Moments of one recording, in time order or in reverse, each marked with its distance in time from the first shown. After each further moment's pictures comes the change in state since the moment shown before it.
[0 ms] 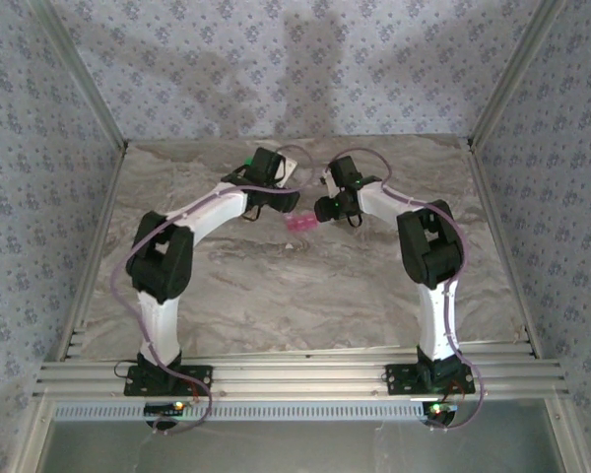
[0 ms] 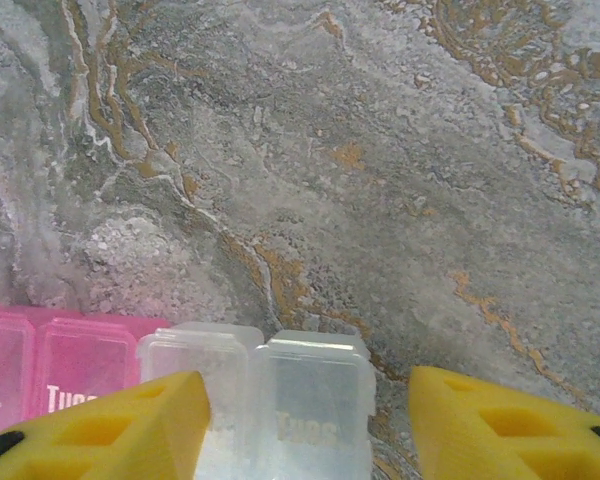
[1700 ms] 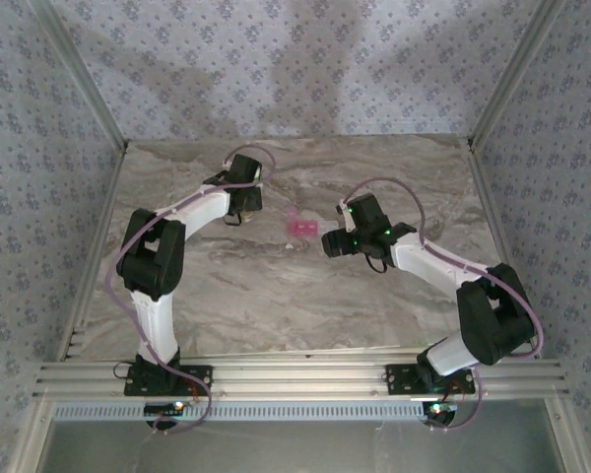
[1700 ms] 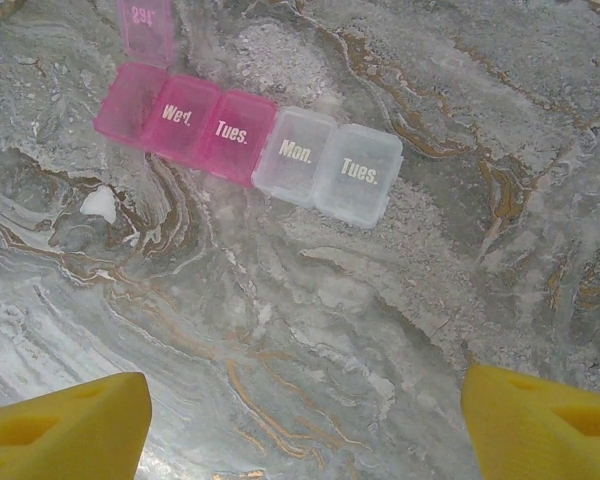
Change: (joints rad) left arm 0.119 0.035 -0.100 -0.072 -0.271 -0.453; right arm 0.105 -0.617 -0.596 0.151 0.068 0.096
